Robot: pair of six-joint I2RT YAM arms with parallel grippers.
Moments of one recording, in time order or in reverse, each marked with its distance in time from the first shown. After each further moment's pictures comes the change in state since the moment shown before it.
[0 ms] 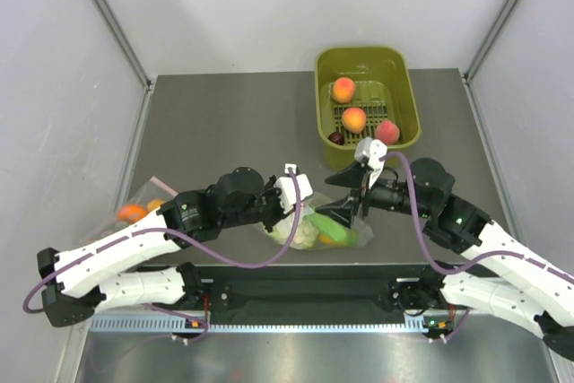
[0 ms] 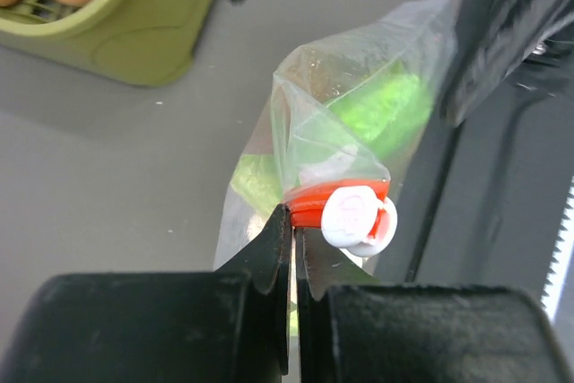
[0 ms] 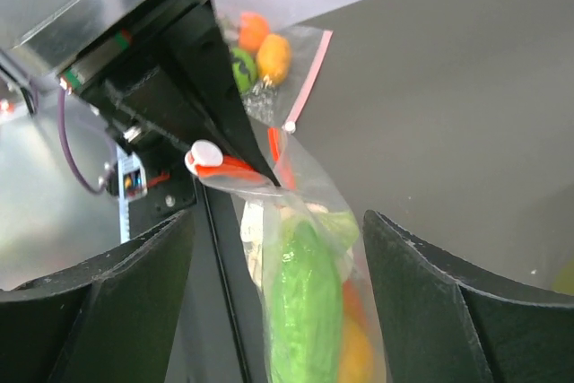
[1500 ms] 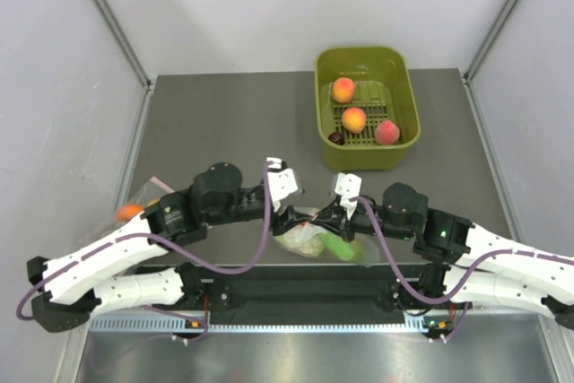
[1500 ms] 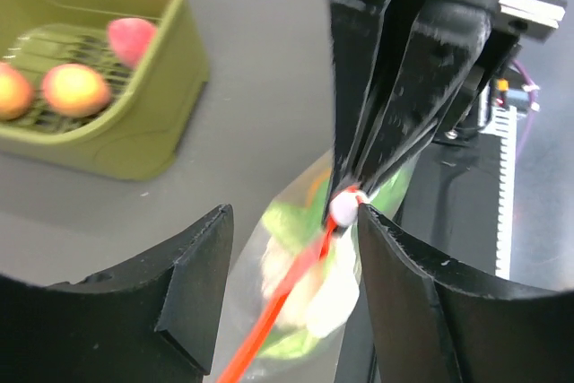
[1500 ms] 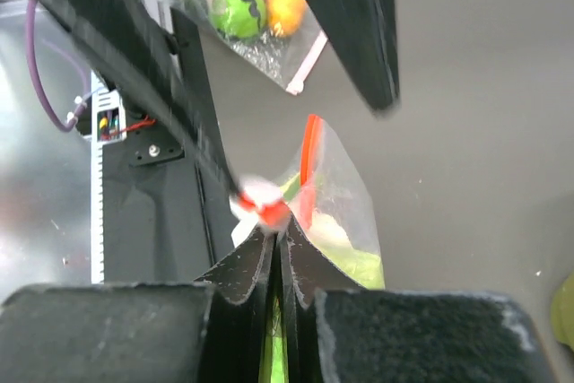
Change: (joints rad) left arm 0.008 -0.093 0.025 0.112 0.156 -0.039; right arm 0.301 0.018 -0.089 0.023 0.256 -0.157
